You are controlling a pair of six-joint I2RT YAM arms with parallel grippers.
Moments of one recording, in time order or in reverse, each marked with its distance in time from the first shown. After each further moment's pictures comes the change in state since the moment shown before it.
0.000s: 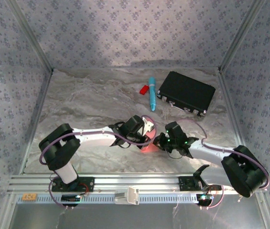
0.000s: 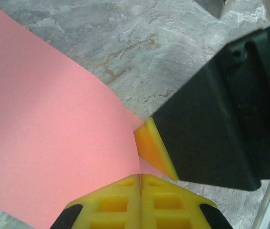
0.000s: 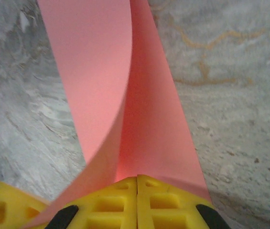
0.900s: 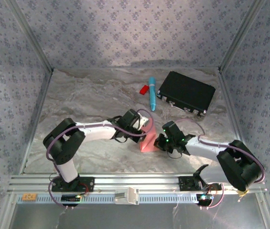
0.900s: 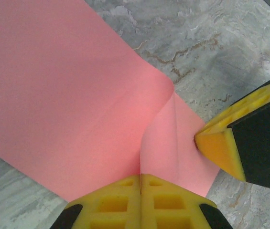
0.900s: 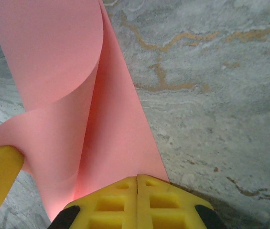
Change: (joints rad) left arm 0.120 0.080 0.045 -0.058 0.065 0.028; right arm 0.002 0.068 0.054 -0.103 0.049 -0.057
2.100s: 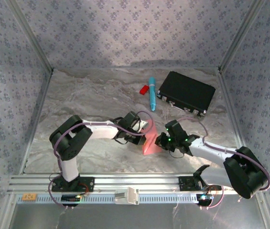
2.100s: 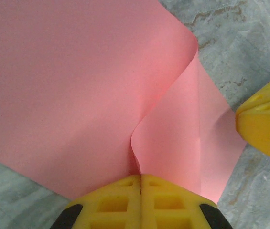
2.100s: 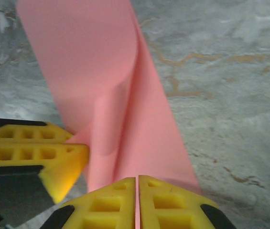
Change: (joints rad) left arm 0.010 0.077 -0.023 0.030 0.117 -0.128; right arm -0.023 -0.096 0.000 -0.039 -0.010 -0.049
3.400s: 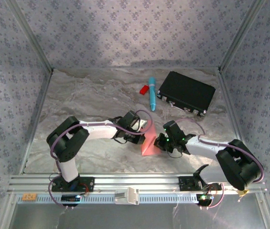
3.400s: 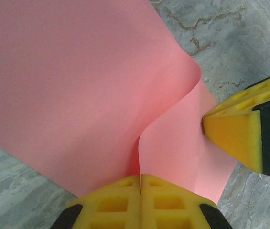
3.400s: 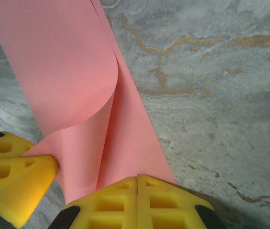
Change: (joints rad) left arm 0.000 -0.034 0.021 -0.069 -0.045 0.005; right arm 0.000 0.108 0.000 0.051 -0.025 0.035
